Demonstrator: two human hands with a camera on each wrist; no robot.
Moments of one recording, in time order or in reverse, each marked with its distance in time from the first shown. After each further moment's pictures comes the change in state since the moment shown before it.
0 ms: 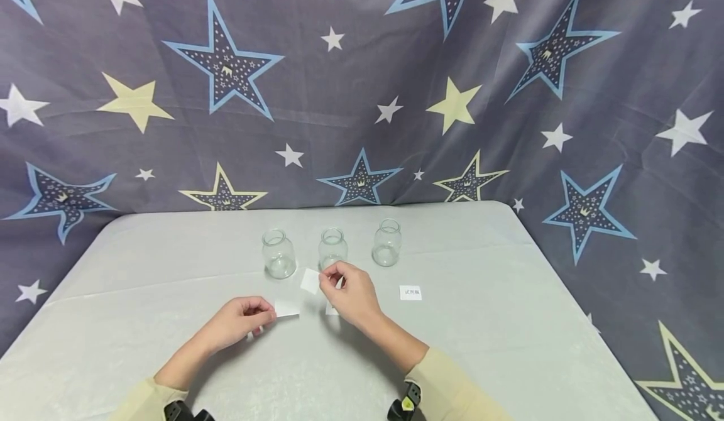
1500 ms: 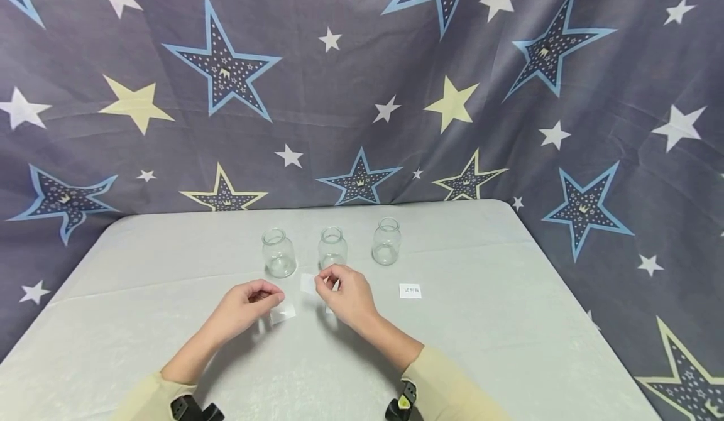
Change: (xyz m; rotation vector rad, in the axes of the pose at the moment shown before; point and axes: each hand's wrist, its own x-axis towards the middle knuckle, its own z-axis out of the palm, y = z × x) left_hand 0.005 0.029 0.007 0.012 0.176 0.053; right_hand -0.003 0.002 0.007 -0.050 0.004 -0.060
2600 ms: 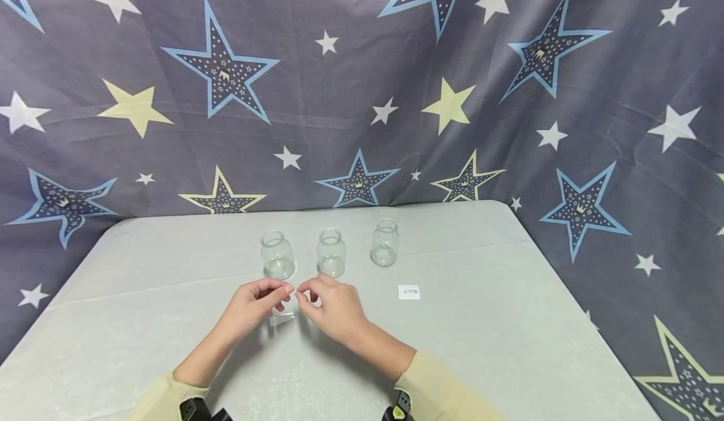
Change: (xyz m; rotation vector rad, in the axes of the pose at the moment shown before) left_hand 0.000 0.019 0.016 -0.233 0.068 -0.040; right_hand -0.010 -0.012 0.008 -0.251 0.055 -0.425
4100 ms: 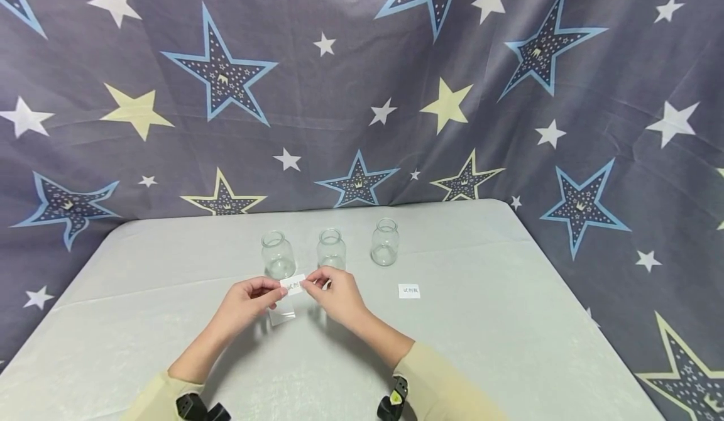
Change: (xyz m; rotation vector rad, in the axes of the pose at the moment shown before) left_hand 0.005 -0.010 -0.011 0.055 0.003 0.007; right_hand 0.012 0.012 0.004 0.389 -0.148 0.501
